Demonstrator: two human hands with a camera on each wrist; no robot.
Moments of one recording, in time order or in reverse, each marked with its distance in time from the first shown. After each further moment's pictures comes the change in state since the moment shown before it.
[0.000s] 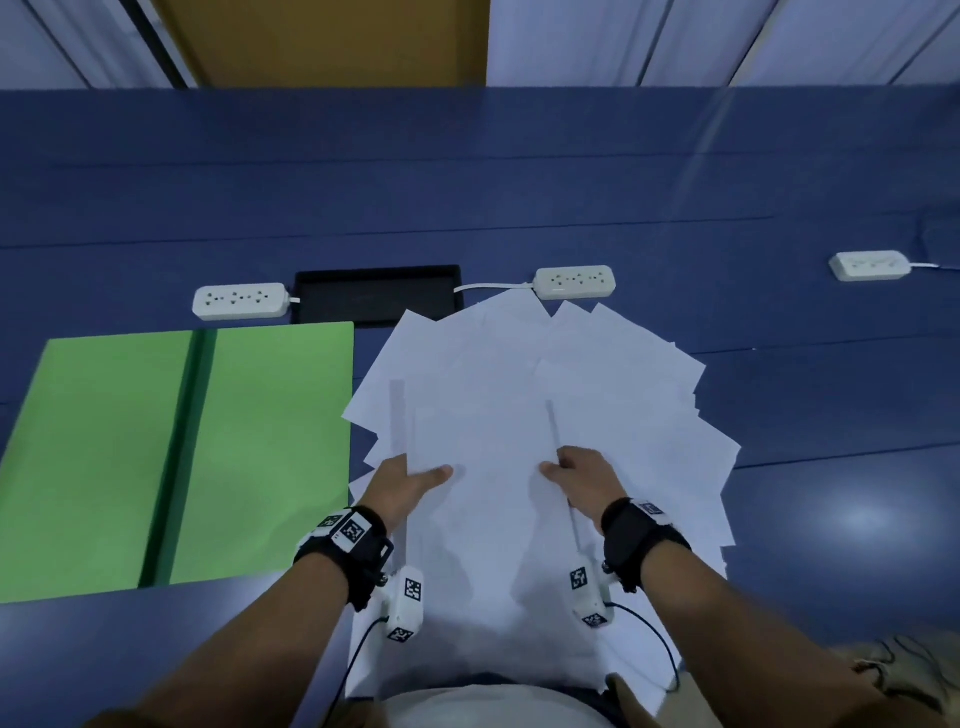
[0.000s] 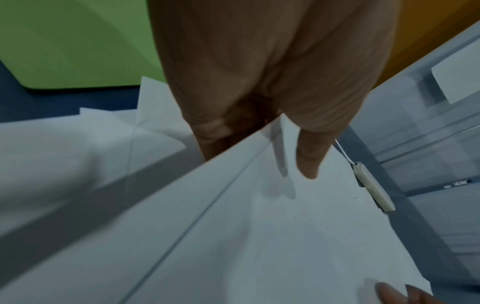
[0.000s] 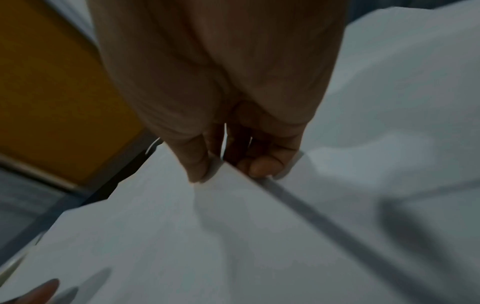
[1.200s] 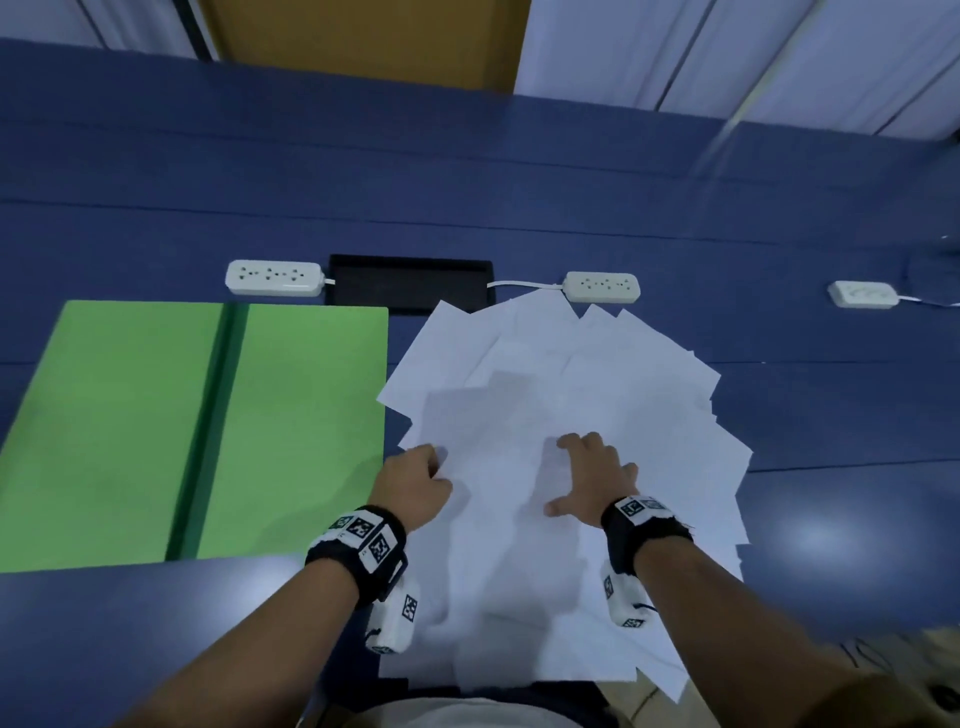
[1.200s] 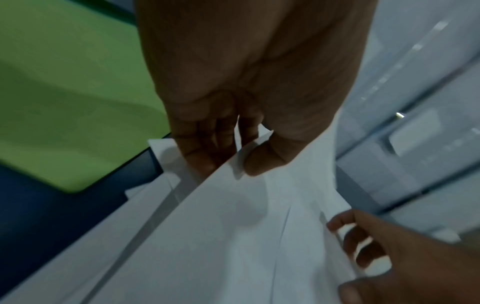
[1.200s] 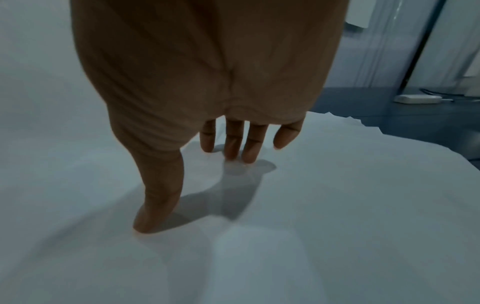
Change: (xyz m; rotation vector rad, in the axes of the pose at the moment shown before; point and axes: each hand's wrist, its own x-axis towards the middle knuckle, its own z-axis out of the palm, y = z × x) left_hand -0.021 -0.009 -0.035 0.701 0.124 0.234; right_hand -0.027 -0.031 0.035 -0.892 0.064 -0.094
